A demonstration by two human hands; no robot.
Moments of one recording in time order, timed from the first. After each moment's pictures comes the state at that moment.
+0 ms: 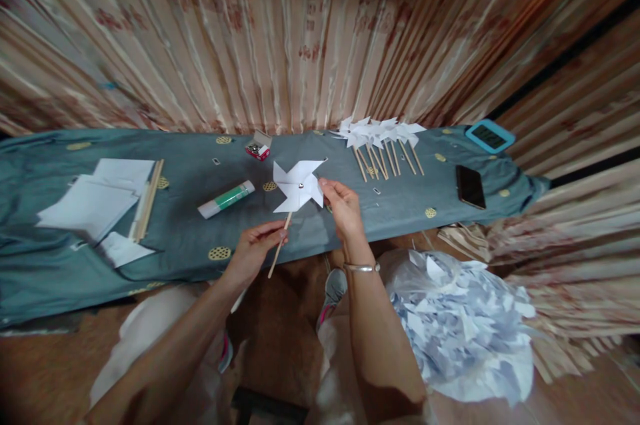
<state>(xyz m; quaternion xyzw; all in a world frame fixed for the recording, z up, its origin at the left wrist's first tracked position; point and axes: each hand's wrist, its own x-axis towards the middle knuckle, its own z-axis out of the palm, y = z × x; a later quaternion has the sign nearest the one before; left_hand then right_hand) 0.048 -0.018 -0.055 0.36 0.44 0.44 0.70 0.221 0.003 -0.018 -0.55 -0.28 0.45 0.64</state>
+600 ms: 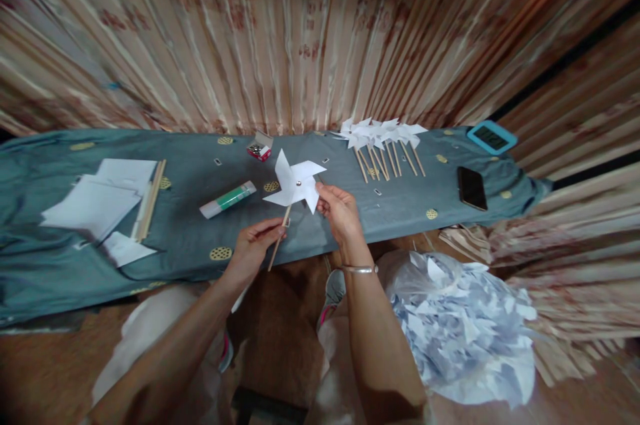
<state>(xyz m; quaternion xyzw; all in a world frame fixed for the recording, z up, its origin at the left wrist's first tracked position) 0.047 -0.014 -0.055 0.36 0.46 0.46 0.67 0.214 0.001 -0.014 -0.52 -0.22 0.53 0.64</state>
